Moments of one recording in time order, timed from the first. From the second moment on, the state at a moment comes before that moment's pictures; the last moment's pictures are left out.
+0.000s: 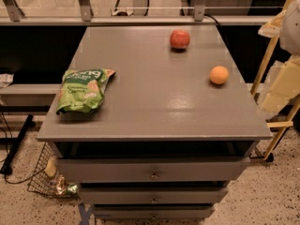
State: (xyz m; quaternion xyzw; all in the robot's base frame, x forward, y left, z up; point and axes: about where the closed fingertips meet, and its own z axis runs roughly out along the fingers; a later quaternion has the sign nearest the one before) arm 0.437 -0.208 1.003 -0.60 0.77 -0.06 0.20
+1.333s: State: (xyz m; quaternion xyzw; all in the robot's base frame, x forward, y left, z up) arm 0.537 -0.210 0.958 -0.54 0.81 -0.01 0.23
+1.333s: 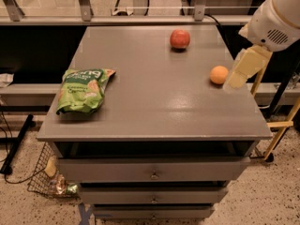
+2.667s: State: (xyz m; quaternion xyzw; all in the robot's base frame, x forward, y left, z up) arm 0.604 -0.250 0.903 -0.42 0.87 0.06 0.25
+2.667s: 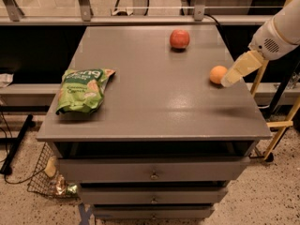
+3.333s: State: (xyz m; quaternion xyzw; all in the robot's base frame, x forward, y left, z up) arm 0.629 -0.242 0.865 -0.41 0.88 0.08 0.22
